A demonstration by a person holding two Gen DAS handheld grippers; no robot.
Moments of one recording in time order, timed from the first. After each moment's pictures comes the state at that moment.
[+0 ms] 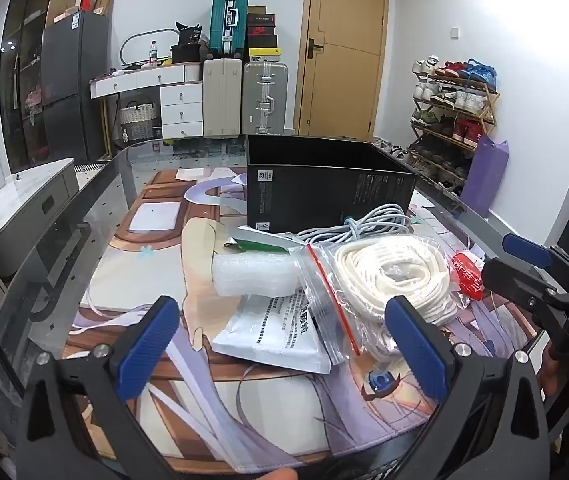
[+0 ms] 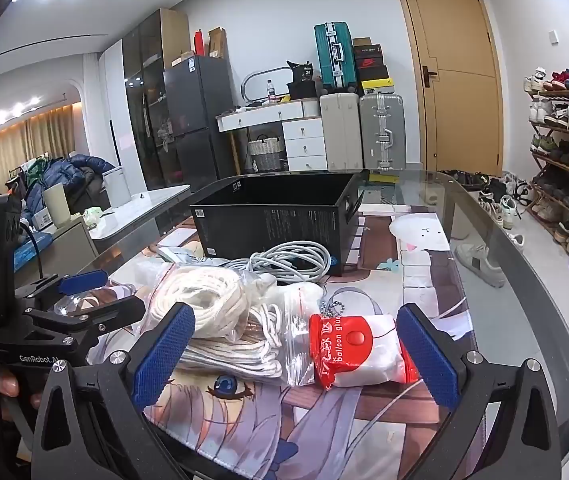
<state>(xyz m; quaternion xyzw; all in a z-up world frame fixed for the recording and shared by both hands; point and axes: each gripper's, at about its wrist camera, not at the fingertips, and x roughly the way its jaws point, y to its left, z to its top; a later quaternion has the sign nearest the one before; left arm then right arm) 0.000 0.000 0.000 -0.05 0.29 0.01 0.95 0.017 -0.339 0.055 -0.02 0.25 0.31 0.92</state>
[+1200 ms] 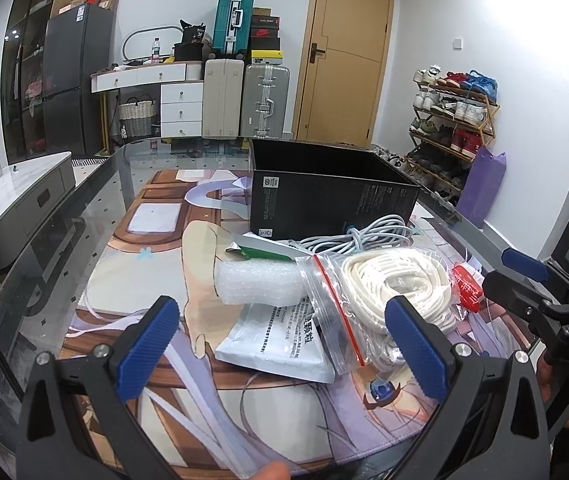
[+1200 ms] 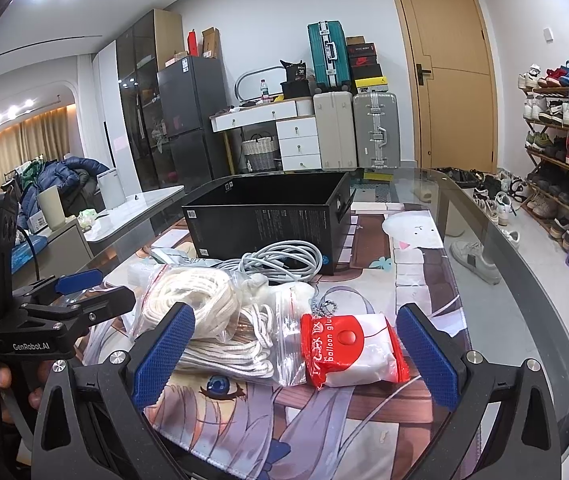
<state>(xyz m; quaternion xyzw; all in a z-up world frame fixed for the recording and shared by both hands) 0.002 0.008 0.003 -0.08 0.28 0.01 0.96 0.019 -0.345 0.056 -0.02 0.26 0.30 0.92</state>
